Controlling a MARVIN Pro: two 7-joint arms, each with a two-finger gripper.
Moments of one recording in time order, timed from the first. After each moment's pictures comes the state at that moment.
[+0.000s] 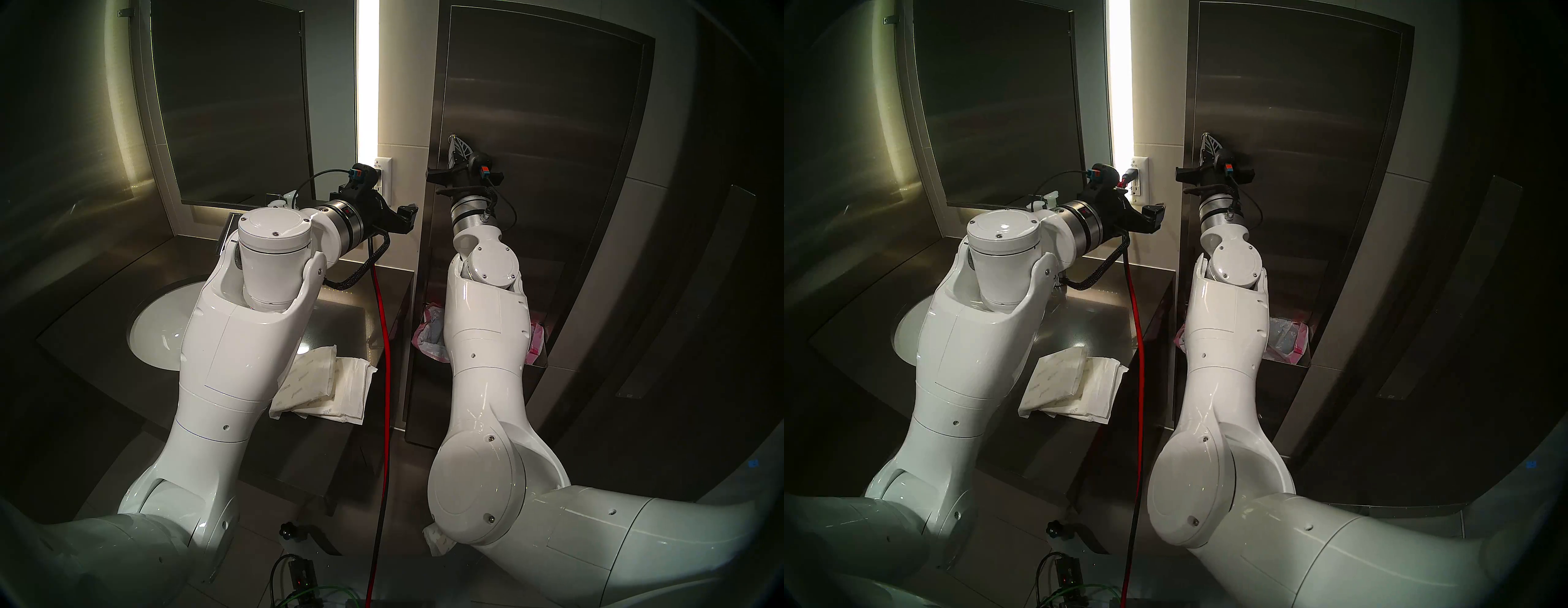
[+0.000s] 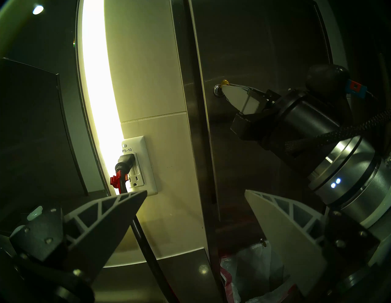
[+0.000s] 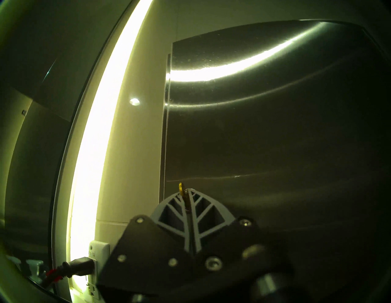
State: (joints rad) left arm 1.10 -1.40 -1.30 -1.88 -0.14 0.72 -0.21; right arm -0.87 -2.01 1.96 -1.22 -0.36 -0.37 0.30
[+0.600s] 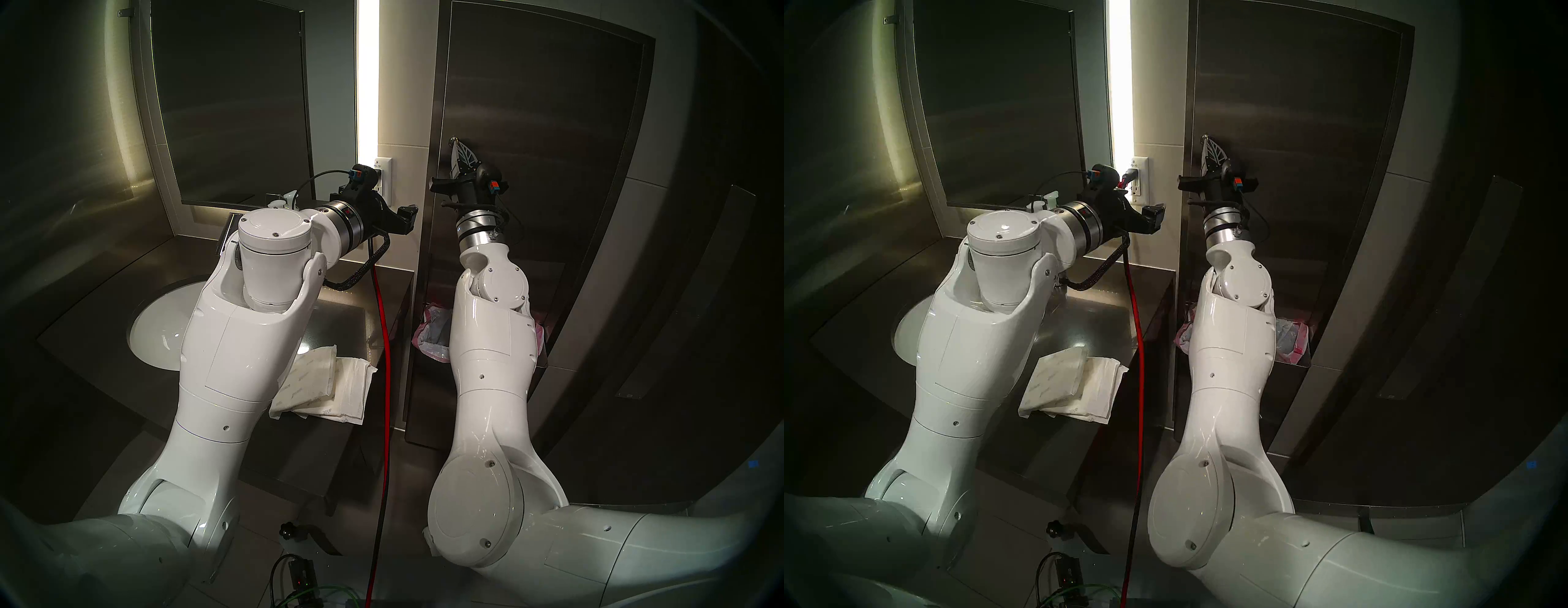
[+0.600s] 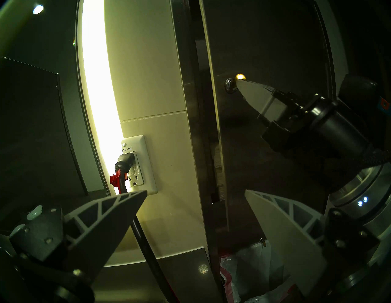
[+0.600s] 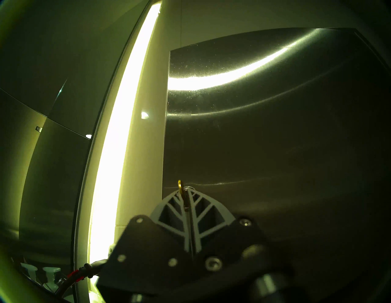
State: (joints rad) left arm 1.10 -1.40 -1.30 -1.88 -0.14 0.72 -0.22; right arm -0.97 -2.01 1.96 -1.31 -0.28 -0.46 0.44
